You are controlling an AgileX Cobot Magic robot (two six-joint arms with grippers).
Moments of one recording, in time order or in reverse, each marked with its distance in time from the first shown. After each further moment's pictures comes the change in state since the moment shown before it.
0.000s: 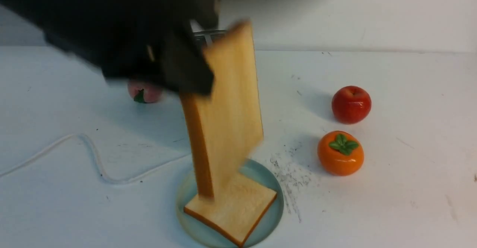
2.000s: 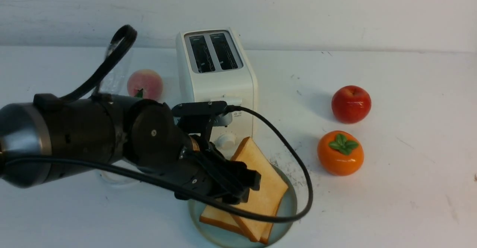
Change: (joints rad) right arm 0.000 0.000 0.001 0.004 0.004 0.000; left arm -0.001 0.309 0.414 0.025 -0.657 0.067
